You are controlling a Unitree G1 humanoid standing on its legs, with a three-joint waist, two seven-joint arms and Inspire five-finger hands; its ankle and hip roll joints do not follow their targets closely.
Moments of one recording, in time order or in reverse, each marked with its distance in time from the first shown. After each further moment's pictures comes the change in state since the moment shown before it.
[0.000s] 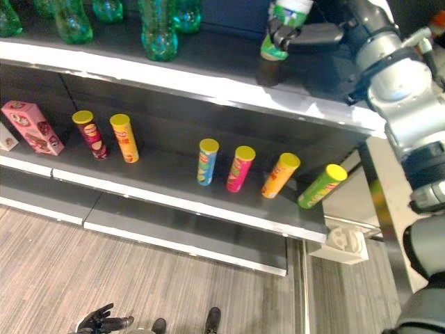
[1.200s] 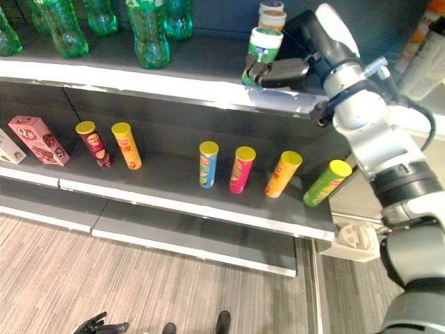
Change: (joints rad) left arm 0.005 -0.004 0.010 -0.003 -0.025 0.002 0.023; right arm 0.173 0.059 -0.130 -0.199 -0.236 0.028 -0.069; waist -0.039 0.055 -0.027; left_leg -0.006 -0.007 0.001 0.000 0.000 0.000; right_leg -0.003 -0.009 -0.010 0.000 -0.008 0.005
